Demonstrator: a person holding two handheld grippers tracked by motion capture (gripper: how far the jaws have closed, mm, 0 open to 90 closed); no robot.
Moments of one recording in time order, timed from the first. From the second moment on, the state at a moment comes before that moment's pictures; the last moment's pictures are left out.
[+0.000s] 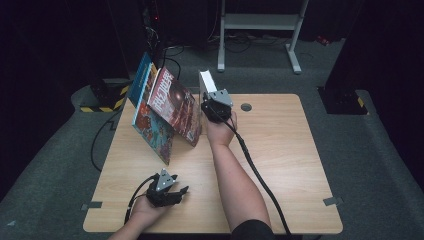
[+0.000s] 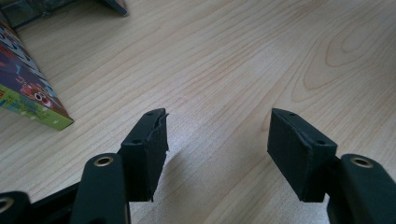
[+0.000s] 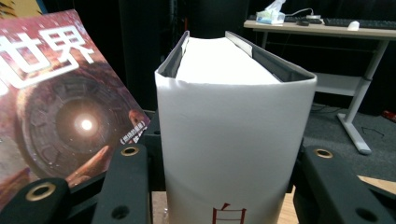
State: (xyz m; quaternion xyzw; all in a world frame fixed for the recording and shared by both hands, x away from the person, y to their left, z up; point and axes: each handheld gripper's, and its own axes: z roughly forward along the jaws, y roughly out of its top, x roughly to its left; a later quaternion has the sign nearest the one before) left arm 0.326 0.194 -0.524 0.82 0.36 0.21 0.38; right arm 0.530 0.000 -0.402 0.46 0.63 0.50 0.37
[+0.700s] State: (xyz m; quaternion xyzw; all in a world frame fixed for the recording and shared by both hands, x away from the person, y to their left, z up) left arm 0.325 0.194 -0.524 0.82 0.36 0.21 0.38; right arm 0.538 0.002 -0.412 0.47 0.62 0.50 0.38
